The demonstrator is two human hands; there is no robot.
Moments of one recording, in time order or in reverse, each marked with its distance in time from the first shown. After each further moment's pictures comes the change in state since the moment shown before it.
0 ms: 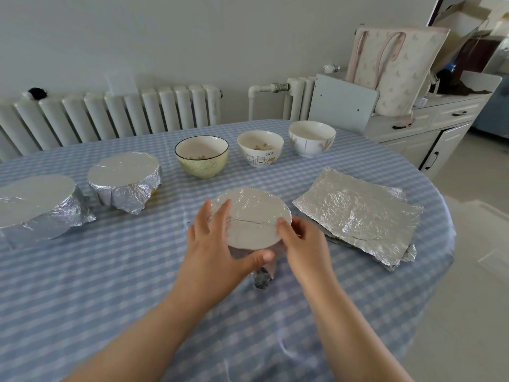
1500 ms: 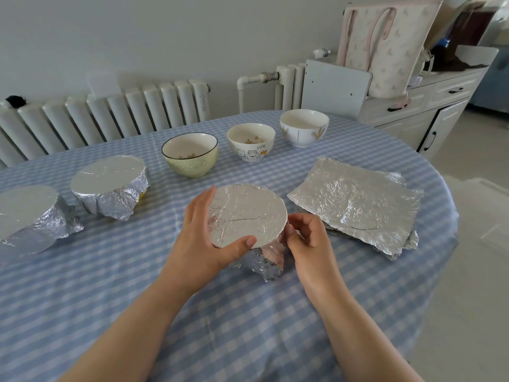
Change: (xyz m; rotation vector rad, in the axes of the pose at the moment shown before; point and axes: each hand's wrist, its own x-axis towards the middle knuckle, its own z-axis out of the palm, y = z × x) left_hand 0.032 -0.025 0.001 -0.185 0.019 0.132; right_hand 0.004 0.038 -0.003 0.367 0.034 -0.081
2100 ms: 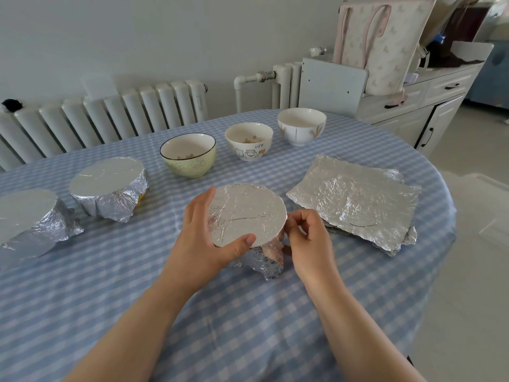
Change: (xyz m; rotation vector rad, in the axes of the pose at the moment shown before) left_hand 0.000 0.001 -0.001 -0.003 -0.006 -0.001; right_hand 0.003 -0.009 0.005 -0.078 0.073 0.099
